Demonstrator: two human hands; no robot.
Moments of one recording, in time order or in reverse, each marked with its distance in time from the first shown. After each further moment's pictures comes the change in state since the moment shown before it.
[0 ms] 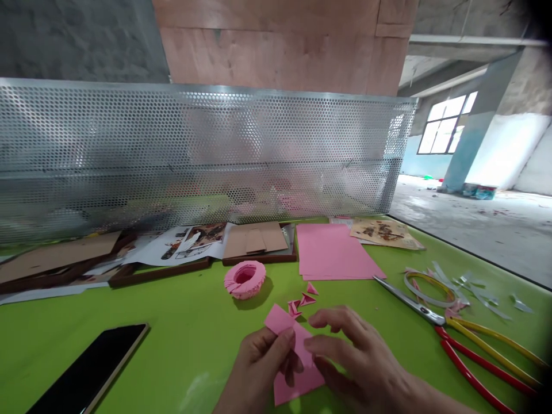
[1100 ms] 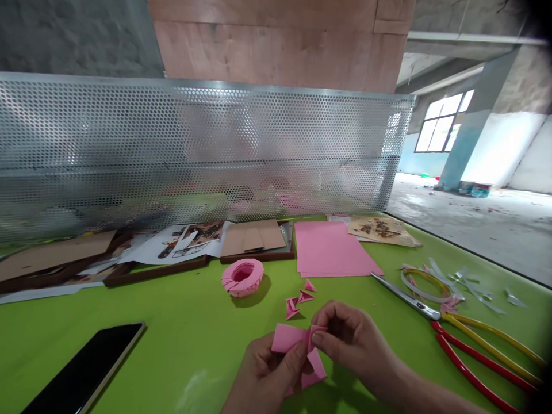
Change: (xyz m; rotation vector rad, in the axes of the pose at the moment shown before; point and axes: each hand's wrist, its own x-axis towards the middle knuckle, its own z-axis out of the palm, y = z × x) left_hand -0.009 0.009 0.015 0.095 -0.041 -0.005; right_hand -0.001 0.006 0.017 0.885 0.051 0.773
